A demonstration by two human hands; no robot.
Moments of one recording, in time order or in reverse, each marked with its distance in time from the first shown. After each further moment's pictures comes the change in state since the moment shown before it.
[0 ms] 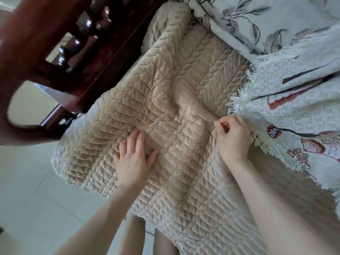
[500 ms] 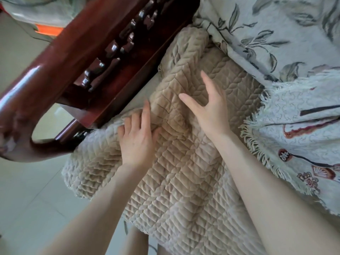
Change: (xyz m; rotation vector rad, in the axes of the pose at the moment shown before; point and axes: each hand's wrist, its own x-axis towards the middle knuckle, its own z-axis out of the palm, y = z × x) left_hand 0.089 0.008 -0.048 0.026 0.148 0.077; right_hand 0.079 -0.118 0.022 0.389 -0.267 -0.036
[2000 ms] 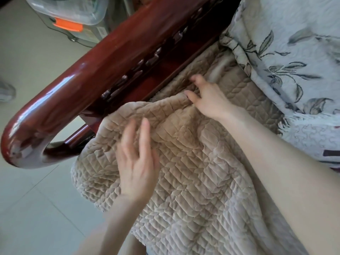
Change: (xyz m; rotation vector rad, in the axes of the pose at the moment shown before) left_hand -0.013 -0.010 -0.025 -0.180 0.205 -0.061; right_hand 0.097 -0.031 0.029 -0.479 -0.461 -0.135
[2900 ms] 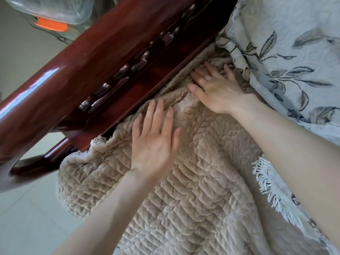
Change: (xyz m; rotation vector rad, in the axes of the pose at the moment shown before) left_hand 0.062 0.024 0.046 0.120 -0.353 0.104; right_hand 0.038 0.037 -0.024 -0.548 -0.184 -0.063
